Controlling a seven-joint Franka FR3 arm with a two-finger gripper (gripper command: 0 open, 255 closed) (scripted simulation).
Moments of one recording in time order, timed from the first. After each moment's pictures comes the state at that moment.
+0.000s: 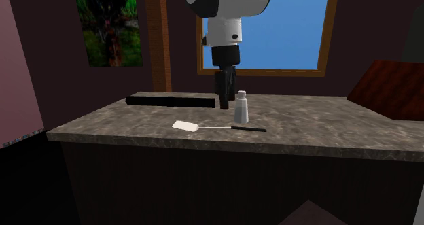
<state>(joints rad) 0.15 -0.20 -0.36 -2.32 -0.15 2.08 -0.77</state>
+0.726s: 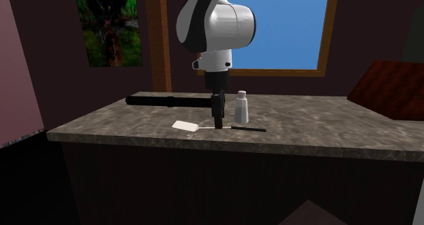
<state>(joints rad) 0.18 -0.01 -0.39 -2.31 -0.08 2.26 -0.99</state>
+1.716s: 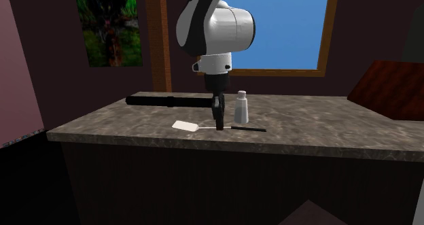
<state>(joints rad) 0.18 0.01 -0.39 -2.31 -0.07 2.28 -1.00</state>
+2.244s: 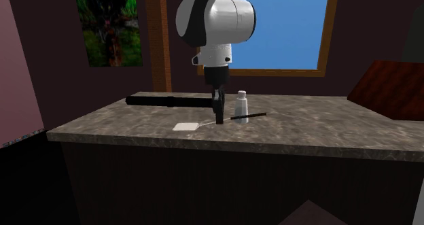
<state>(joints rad) 0.18 -0.02 -0.39 -2.29 -0.08 2.23 -0.99</state>
